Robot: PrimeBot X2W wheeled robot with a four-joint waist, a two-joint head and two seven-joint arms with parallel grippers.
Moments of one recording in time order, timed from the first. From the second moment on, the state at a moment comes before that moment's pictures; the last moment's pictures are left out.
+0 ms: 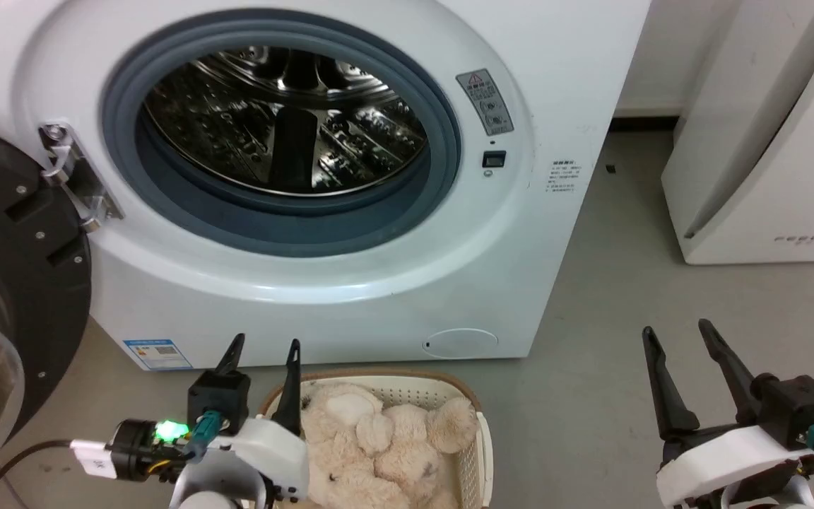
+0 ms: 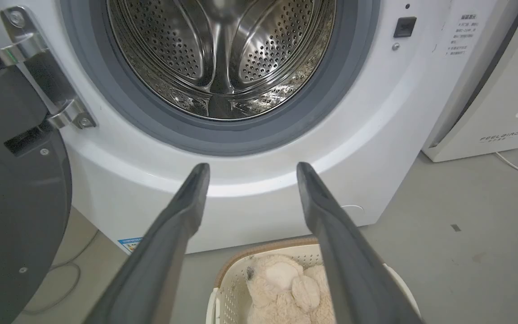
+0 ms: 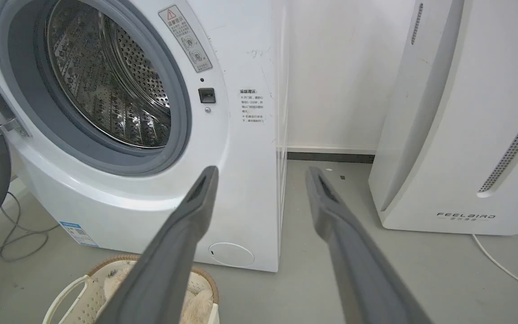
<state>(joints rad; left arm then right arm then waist) -0.09 0.05 -0.08 0.16 0.01 0.01 -0.05 -0.01 -0.05 -0.02 -0.02 0.11 0.13 -0.05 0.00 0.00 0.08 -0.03</state>
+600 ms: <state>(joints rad) -0.28 0.07 -0.18 0.44 0.05 -0.03 -0.03 -0.07 -0.05 -0.03 -0.04 0.18 0.13 -0.09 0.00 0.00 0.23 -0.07</state>
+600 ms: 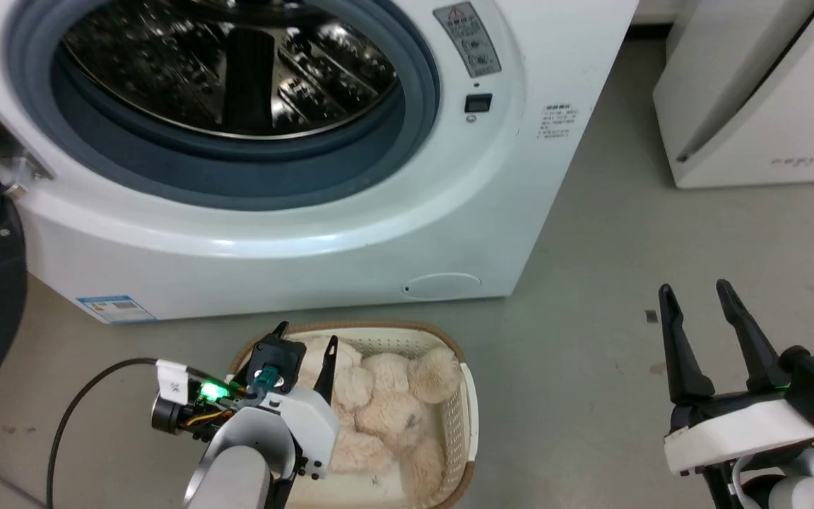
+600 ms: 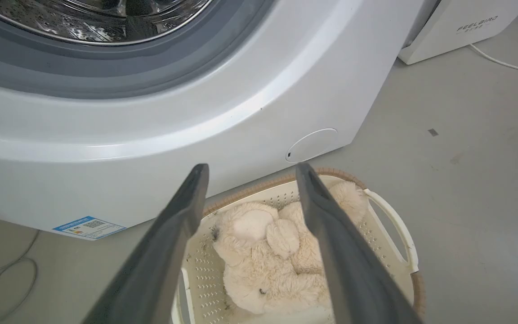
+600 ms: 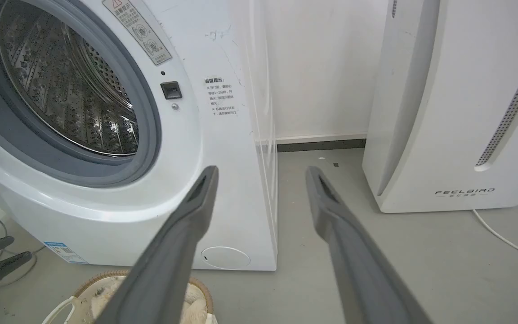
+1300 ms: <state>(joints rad) -0.48 0.15 -0.31 0.66 0.08 -0.06 0.11 -0.14 -0.05 -0.04 -0.08 0.28 0.13 -0.13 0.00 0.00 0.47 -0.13</state>
